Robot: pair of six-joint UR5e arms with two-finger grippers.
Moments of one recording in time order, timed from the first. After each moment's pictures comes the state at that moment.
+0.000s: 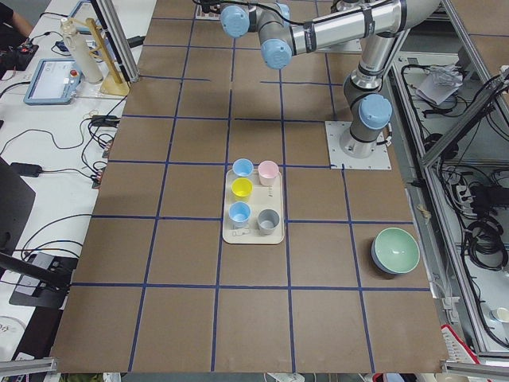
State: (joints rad) left arm -1.45 -1.61 -1.78 -1.23 0.12 -0.05; right arm 1.52 -1.46 1.73 -1.48 -0.05 -0.10
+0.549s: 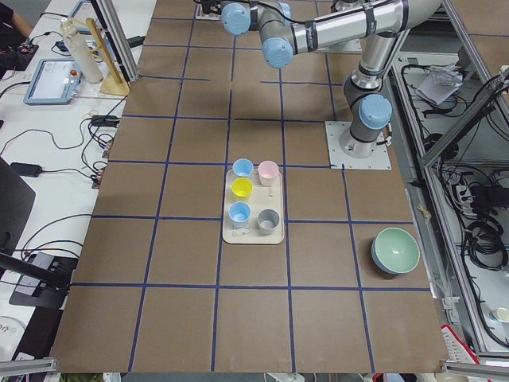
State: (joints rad) left arm -1.44 -1.59 -1.77 -1.23 0.34 -0.04; right arm 1.41 -1.45 1.72 -1.49 -0.07 -0.06
